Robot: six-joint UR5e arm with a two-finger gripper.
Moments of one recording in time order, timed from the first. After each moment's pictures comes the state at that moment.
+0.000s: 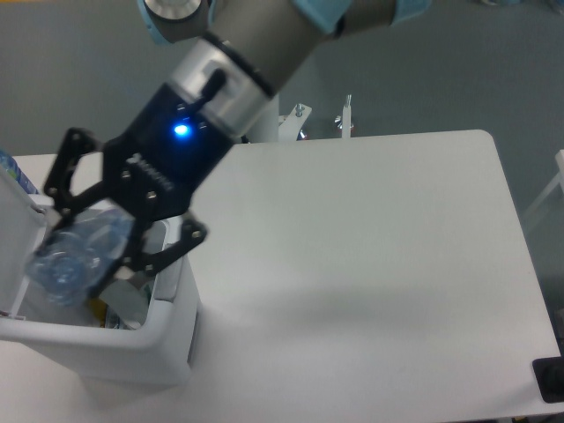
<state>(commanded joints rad) 2.27 -1.94 -1.19 -0.84 0.60 0.32</state>
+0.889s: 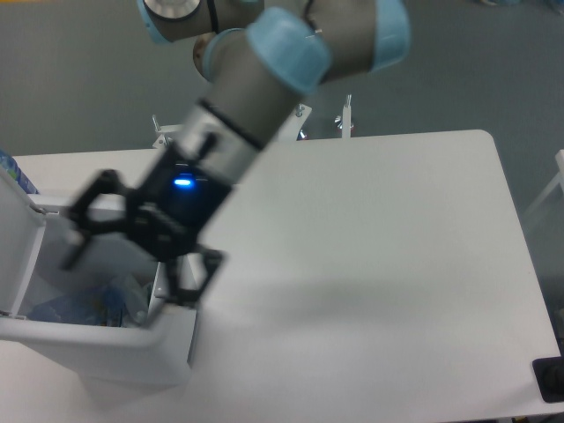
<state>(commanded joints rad) 2.47 -1.92 -1.32 -0.82 0.84 0.51</state>
